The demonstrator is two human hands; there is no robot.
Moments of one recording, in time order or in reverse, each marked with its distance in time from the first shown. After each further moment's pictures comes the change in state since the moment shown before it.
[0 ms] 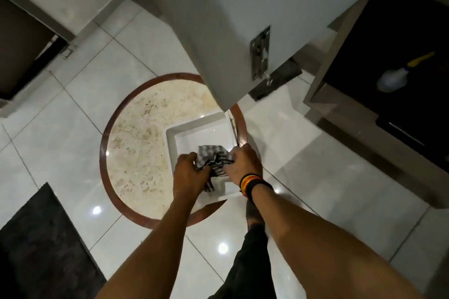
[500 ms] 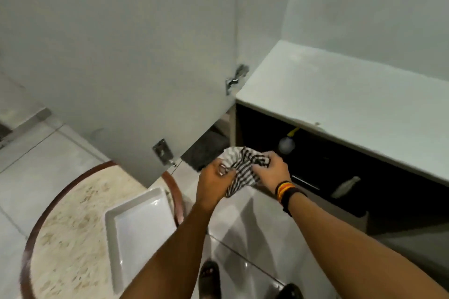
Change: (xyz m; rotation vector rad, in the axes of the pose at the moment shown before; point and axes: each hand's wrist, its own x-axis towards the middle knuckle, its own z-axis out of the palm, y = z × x) left_hand -0.075 0.301 0.026 -0.367 -0.219 0.420; right_hand -0.078 0.093 -0.322 0.478 0.479 0.161
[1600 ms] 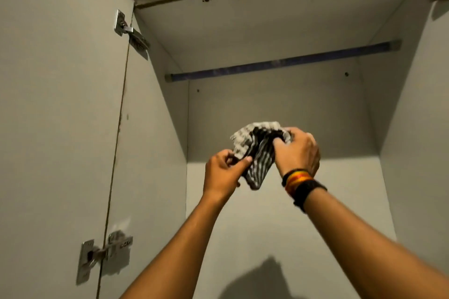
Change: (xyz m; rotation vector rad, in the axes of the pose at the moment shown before) left_hand 0.029 0.773 -0.105 -0.550 0.046 1.266; right_hand -0.043 -0.540 -0.534 0.234 1.417 -0.856
